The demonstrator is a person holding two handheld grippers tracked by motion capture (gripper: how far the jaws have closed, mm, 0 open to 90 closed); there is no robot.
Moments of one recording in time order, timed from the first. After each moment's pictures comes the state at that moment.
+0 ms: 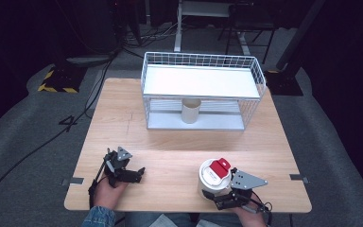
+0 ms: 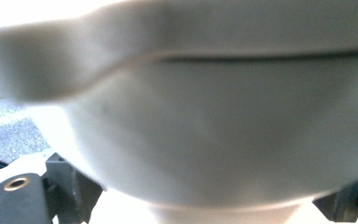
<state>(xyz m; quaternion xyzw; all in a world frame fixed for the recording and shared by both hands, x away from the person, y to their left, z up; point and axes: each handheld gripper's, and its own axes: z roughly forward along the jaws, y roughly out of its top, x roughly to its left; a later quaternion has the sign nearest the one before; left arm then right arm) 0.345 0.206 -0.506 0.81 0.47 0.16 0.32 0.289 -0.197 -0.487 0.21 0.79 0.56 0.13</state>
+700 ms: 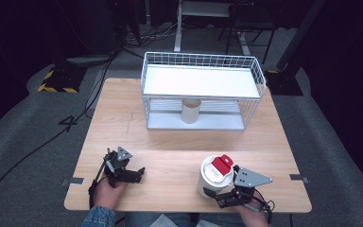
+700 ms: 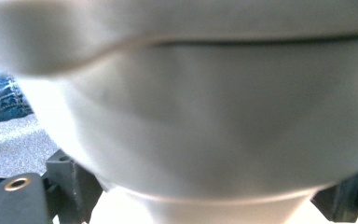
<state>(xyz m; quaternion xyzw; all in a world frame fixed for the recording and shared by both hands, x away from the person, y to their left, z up) 0.345 0.206 -0.506 0.81 0.47 0.16 0.32 0.290 -0.199 -0.467 0.21 0.78 0.58 0.13</state>
